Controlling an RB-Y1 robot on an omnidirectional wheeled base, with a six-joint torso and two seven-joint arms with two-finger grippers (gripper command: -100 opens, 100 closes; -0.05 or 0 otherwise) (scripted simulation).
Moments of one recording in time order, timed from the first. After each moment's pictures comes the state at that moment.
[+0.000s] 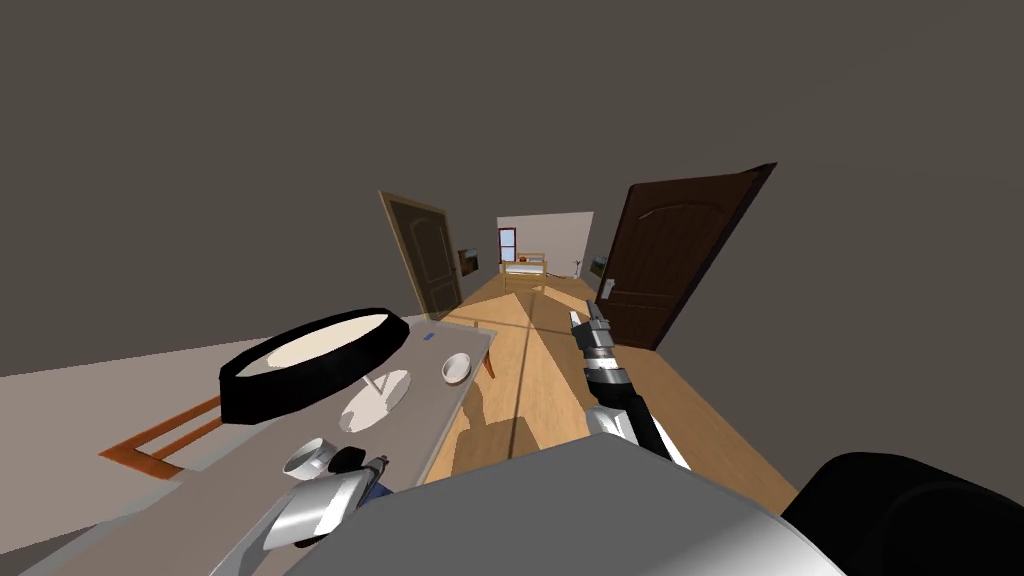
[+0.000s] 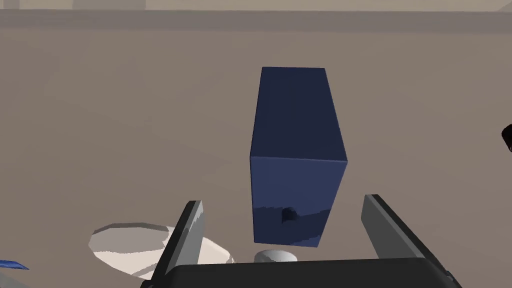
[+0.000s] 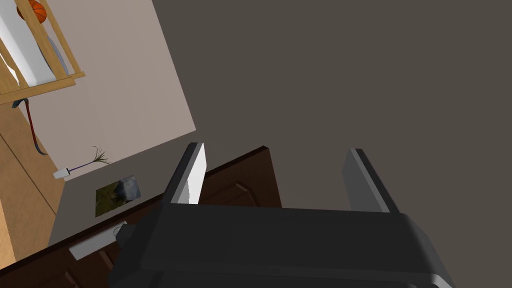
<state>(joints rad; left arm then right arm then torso) 0.25 0.48 -0.03 -1.46 0.22 1.01 -0.35 0.53 0.00 0.04 -2.33 -0.03 -0.36 -0.09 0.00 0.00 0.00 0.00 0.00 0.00</state>
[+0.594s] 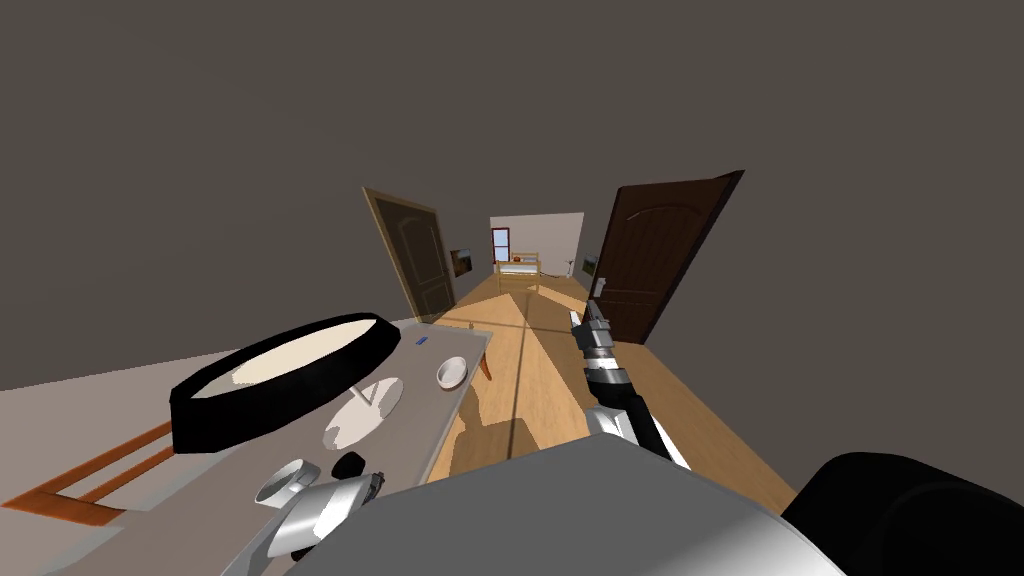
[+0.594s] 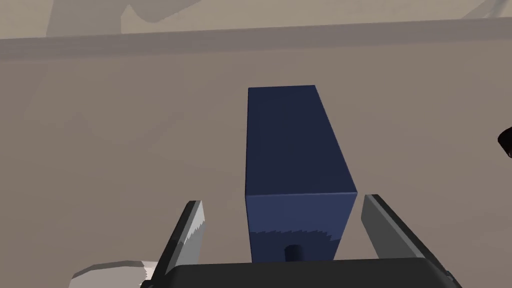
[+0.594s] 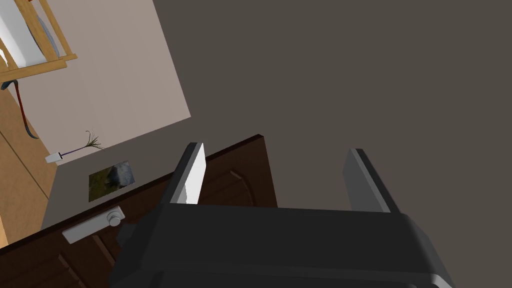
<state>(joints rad) 0.22 0.47 -0.04 -1.35 0.23 1.04 -0.36 0.53 0.00 0.04 -2.33 -0.03 -0.36 -0.09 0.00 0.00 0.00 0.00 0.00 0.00</state>
